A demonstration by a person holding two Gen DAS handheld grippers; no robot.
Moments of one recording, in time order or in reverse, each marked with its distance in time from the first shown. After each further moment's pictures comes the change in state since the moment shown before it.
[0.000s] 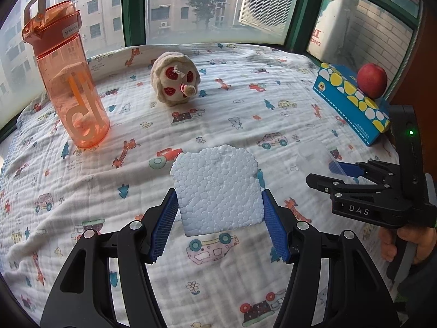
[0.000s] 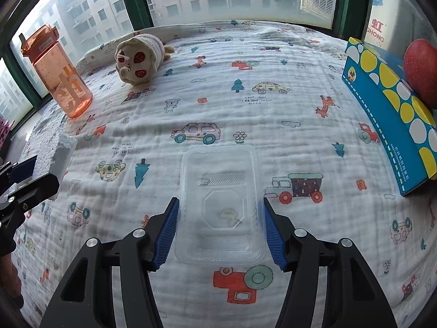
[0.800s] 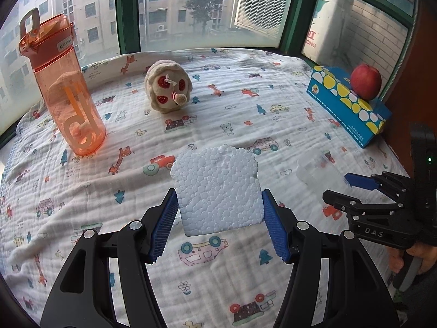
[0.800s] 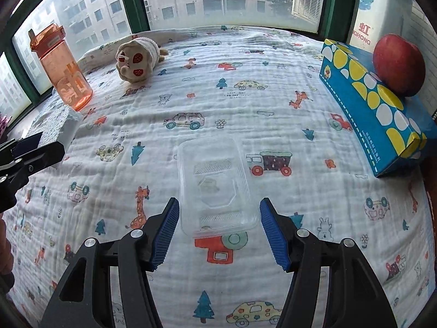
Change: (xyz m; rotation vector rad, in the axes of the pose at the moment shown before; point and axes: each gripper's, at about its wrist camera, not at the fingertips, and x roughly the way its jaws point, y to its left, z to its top) left arm -0.007 -0.009 0.005 0.016 -0.015 -0.006; right arm -0.027 -0.012 -0.024 -0.018 -0.014 -0.038
